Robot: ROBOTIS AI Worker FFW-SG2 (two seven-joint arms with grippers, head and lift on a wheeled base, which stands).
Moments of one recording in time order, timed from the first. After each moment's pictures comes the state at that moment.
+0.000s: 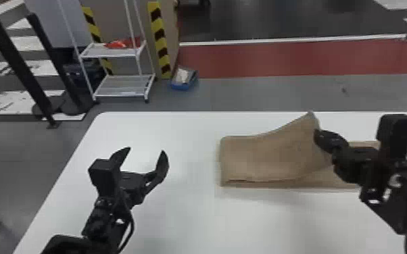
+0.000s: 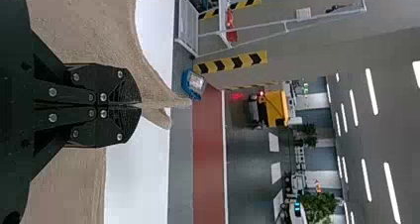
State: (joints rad) left arm 0.22 0.19 -0.02 -1.70 0.13 0.00 0.00; right arm 0.05 -0.13 -0.03 -1.87 -0.19 0.56 0.21
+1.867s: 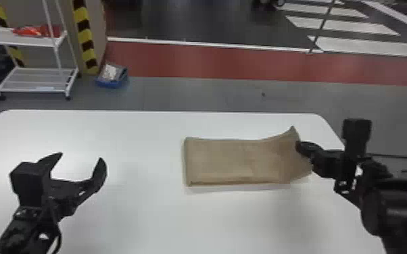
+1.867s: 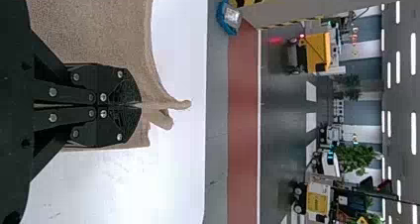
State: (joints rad) left arm 0.19 0.20 -0.09 -1.70 0.10 0.09 0.01; right arm -0.04 -0.28 -0.25 -1.68 -0.12 0.66 0.33
